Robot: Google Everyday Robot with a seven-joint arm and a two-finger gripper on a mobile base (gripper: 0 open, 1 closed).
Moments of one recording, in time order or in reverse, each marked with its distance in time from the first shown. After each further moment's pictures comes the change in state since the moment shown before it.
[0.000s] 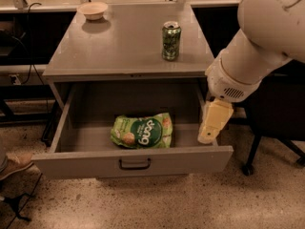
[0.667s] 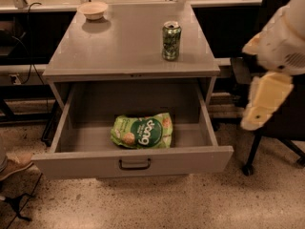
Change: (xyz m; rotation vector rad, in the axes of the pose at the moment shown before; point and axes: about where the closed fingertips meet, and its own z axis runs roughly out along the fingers) arm 0.046 -0.009 -0.096 0.008 0.043 0.022
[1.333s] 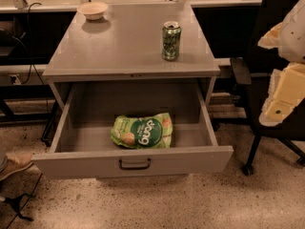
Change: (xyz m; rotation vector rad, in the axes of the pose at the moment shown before) arm 0.016 -0.002 -0.024 0.000 0.000 0.020
